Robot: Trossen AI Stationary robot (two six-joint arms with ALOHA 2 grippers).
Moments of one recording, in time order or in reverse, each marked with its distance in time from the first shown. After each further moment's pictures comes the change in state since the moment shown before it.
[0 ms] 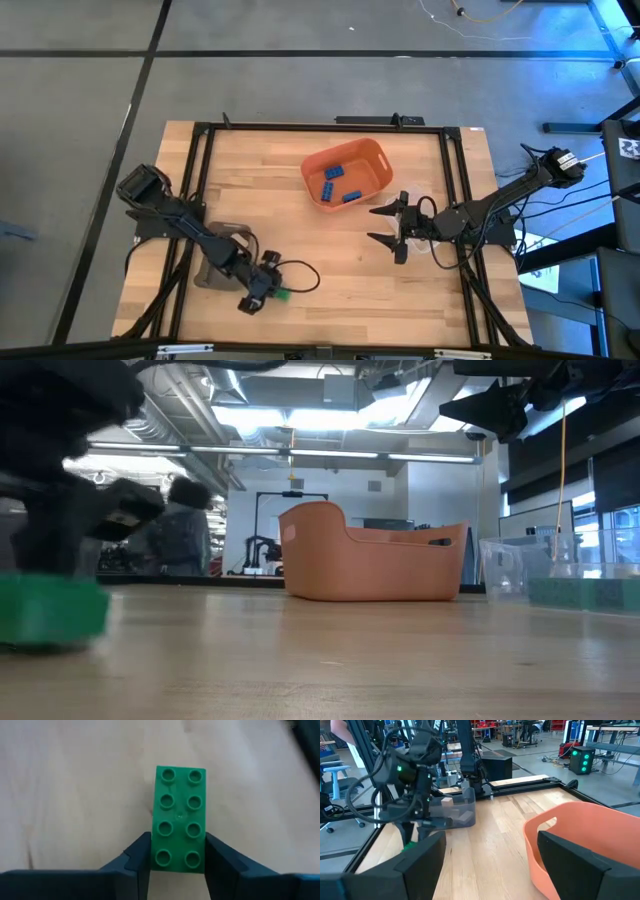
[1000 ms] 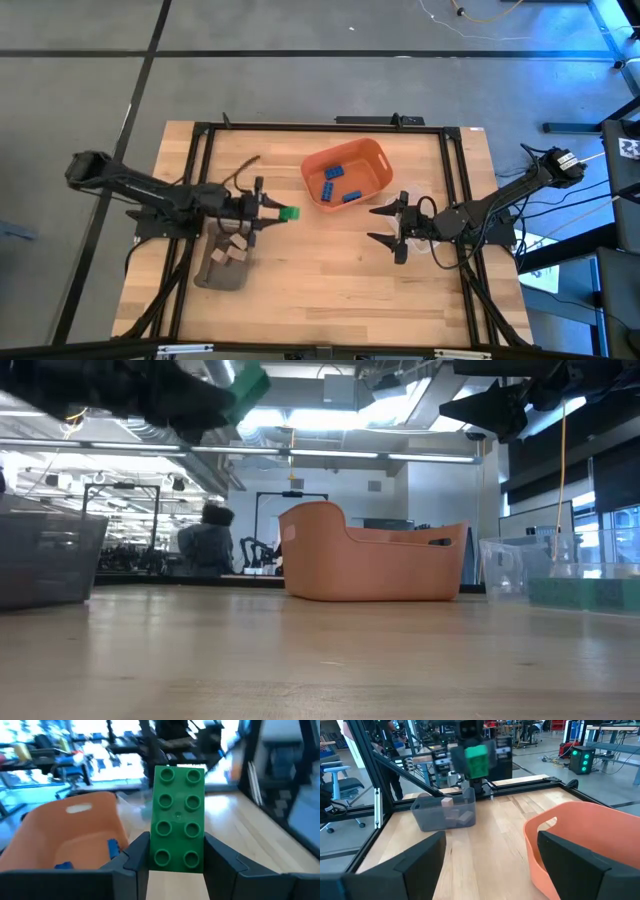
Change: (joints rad) left arm 0.461 -0.706 -0.401 0.554 -0.078 0.329; right arm 0.000 0.000 0.000 0.000 0.000 0.004
